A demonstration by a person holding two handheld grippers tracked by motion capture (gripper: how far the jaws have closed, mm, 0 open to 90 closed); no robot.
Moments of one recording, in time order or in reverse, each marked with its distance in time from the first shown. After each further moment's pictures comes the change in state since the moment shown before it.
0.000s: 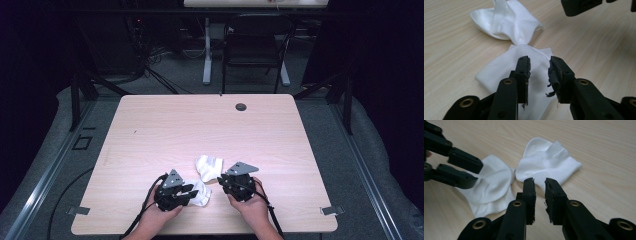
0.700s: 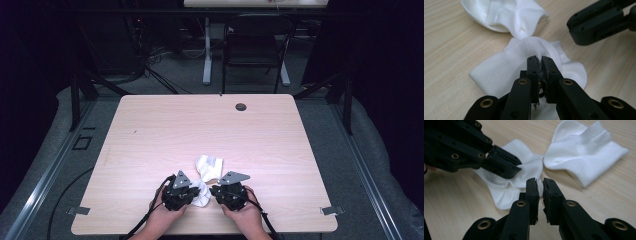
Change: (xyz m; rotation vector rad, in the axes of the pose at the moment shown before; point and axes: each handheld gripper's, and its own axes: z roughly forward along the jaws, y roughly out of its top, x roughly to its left) left arm -0.001 -0.004 0.020 0.042 0.035 -0.004; right arm 0.022 -0.016 0.019 0.052 0.104 -0.019
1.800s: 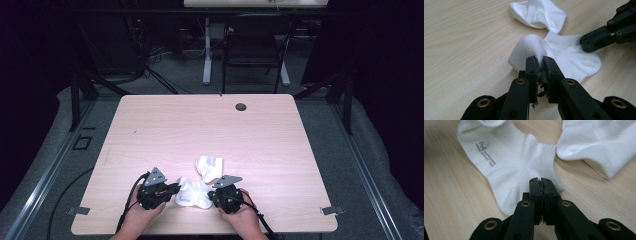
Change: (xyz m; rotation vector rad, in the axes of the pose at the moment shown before) left arm 0.034 -0.016 -0.054 -0.032 0.032 -0.049; right arm 0.006 -0.006 0.012 0.083 0.005 -0.016
